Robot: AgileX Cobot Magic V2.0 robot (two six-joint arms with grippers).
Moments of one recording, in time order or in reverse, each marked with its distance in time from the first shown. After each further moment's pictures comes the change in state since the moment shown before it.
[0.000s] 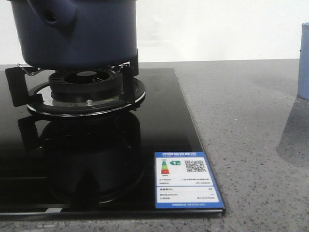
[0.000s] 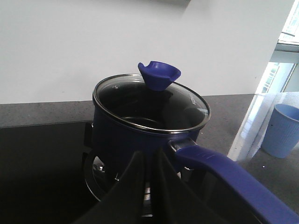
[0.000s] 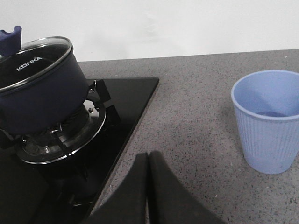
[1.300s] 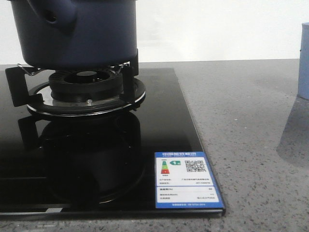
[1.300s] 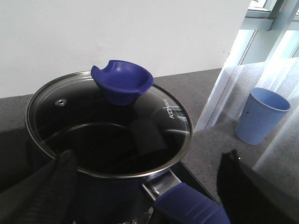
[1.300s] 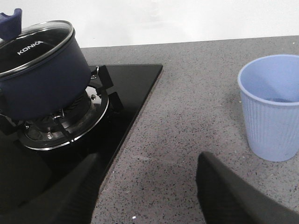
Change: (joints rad) left arm 0.000 0.480 -0.161 -0.539 0.028 0.581; right arm 0.000 0.002 0.000 0.000 0.045 -0.003
